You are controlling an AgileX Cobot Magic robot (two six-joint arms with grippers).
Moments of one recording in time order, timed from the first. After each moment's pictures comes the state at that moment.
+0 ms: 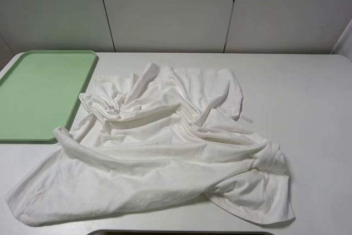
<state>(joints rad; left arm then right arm) -0.09 -0.01 -0.47 -0.07 1.07 0.07 -0.06 -0.01 -0.50 0.09 1.03 -0.19</state>
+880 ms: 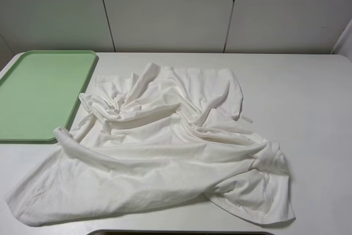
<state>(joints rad) -0.09 -0.01 -0.47 -0.07 1.06 0.07 -0.06 -0.01 -0.50 0.09 1.03 -0.19</state>
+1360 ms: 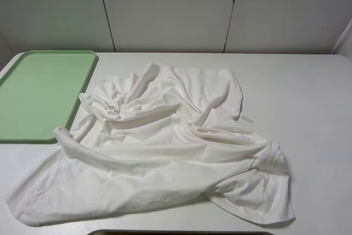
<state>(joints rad) -0.09 -0.01 -0.47 -0.06 1.06 0.07 0.08 -0.01 -0.50 0.09 1.03 -0.19</state>
